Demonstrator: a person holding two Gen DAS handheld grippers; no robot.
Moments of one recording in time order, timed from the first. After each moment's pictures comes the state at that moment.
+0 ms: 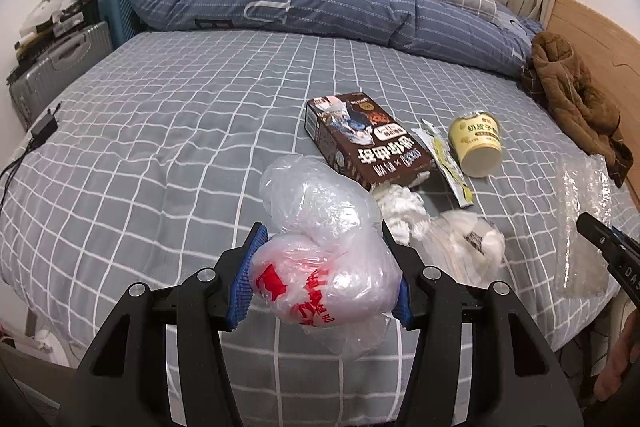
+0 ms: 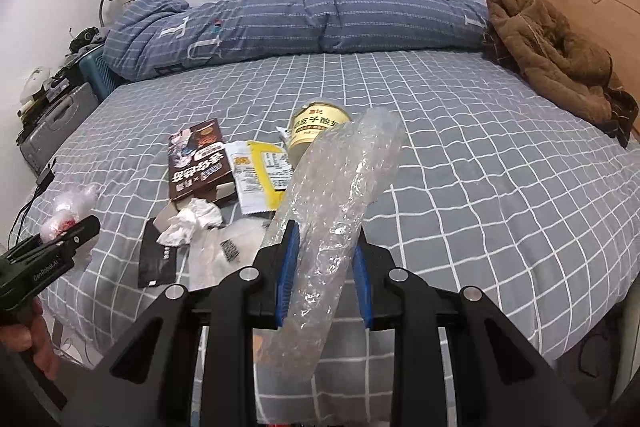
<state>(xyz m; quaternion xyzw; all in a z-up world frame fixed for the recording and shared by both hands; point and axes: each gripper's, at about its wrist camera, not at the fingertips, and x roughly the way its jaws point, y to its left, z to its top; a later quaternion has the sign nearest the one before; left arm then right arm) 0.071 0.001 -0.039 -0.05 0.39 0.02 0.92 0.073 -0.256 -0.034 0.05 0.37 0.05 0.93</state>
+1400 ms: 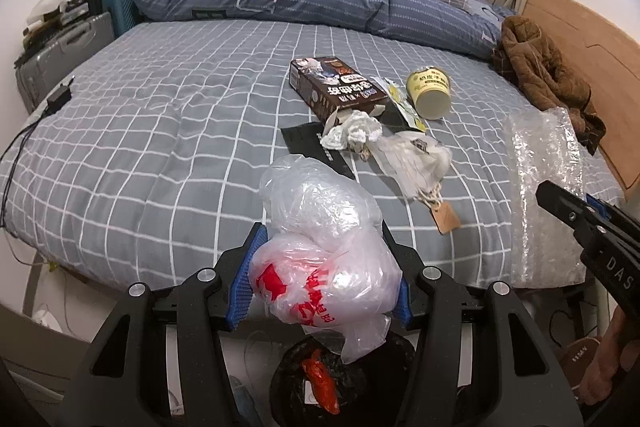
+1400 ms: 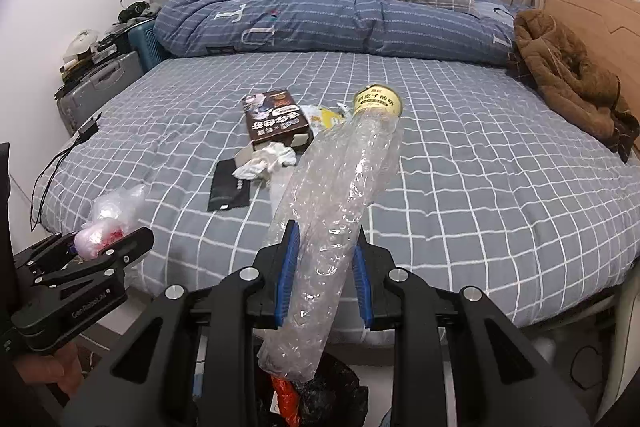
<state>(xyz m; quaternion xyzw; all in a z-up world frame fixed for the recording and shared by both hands) -0.050 -0.018 -0.041 -0.05 0.40 -0.01 0.92 -0.040 -0.214 -0.019 0.00 0.36 0.10 0.93</state>
